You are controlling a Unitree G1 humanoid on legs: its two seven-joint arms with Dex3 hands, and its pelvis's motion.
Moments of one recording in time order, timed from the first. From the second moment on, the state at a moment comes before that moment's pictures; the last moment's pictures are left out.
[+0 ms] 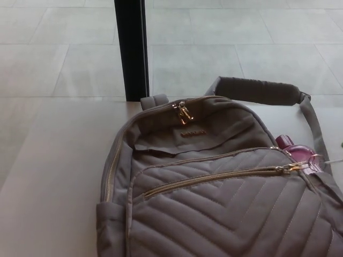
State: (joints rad) left_arm 0.14 0.65 0.03 1.27 0.15 -0.35 -0.11; right_arm -0.14 -0.84 -0.19 0.11 -0.77 -0.27 -0.16
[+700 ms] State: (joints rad) left_arm 0.15 0.64 0.03 1.28 0.14 -0.35 -0.11; right_arm -0.01 -0.92 -0.24 0.09 -0.69 -0.27 -0.12
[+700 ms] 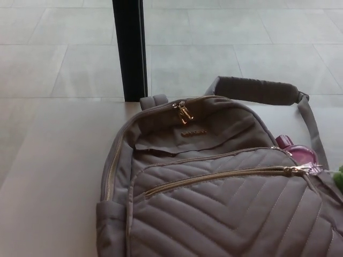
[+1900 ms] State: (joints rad) left_arm 0.14 0.64 0.07 1.27 0.13 -0.35 -0.12; right_arm 0.13 -0.81 -0.81 0.69 -0.37 -0.05 0.06
